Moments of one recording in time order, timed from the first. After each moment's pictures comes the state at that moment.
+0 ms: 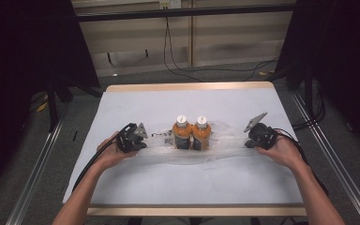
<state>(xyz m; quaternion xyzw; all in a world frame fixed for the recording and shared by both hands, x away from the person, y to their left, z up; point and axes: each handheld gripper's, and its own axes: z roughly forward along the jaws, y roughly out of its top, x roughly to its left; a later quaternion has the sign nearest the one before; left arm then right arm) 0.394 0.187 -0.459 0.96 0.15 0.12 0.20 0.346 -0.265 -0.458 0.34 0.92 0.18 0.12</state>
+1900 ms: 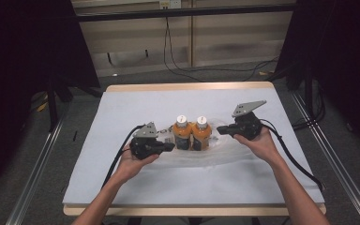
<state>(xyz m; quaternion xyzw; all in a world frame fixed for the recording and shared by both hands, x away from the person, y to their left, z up) 0.346 0.135 -0.428 0.87 0.15 0.04 0.47 0.355 -0.207 -0.405 0.28 0.85 0.42 0.12</state>
